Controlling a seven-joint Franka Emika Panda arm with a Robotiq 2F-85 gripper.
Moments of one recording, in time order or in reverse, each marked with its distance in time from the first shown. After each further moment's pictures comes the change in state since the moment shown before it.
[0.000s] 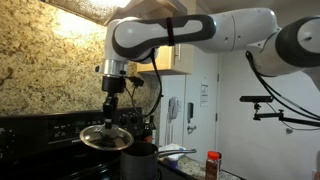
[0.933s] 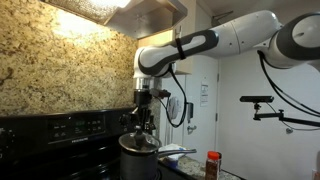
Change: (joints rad) arm -0.121 -0.119 -0.115 -0.281 0.133 0.063 0.312
